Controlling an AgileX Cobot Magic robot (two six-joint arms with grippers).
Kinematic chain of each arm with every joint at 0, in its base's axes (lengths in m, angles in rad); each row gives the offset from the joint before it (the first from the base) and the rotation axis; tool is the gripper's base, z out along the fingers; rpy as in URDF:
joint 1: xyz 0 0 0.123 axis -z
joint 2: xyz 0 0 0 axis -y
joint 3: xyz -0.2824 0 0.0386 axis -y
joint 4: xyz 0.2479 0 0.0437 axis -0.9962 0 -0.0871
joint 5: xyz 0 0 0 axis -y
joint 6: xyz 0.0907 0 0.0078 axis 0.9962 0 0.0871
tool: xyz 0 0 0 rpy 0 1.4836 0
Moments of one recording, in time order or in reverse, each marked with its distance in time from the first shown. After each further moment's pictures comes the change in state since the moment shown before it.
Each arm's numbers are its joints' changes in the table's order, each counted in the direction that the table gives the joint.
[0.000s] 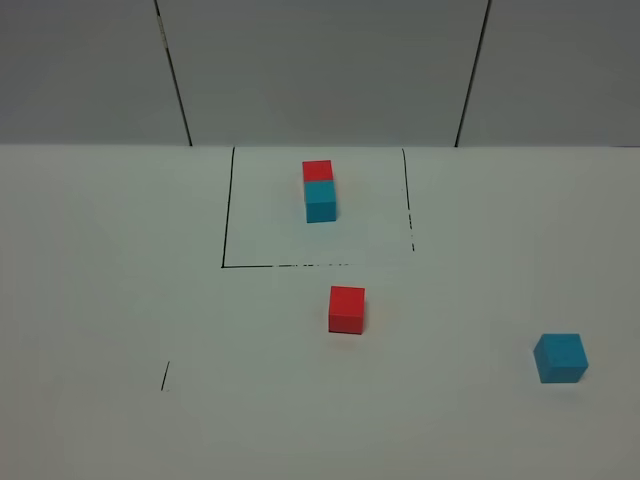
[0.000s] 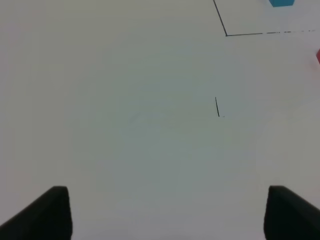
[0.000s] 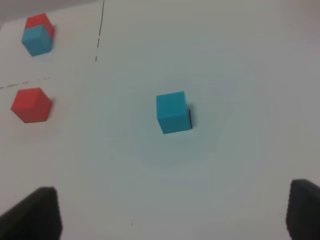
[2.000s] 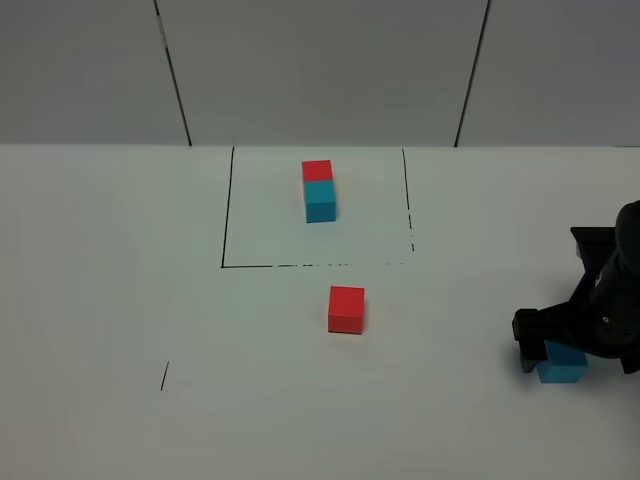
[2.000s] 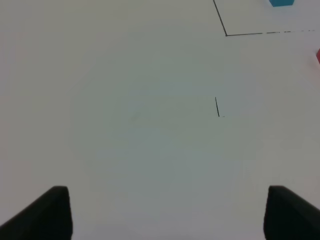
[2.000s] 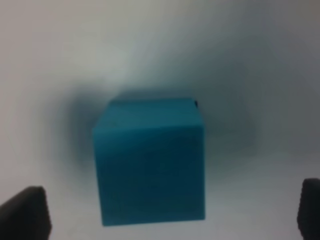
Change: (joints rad) left arm 0.000 0.000 0.000 0.000 0.001 0.002; right arm -0.112 -1.834 0.508 0.119 0.360 0.033
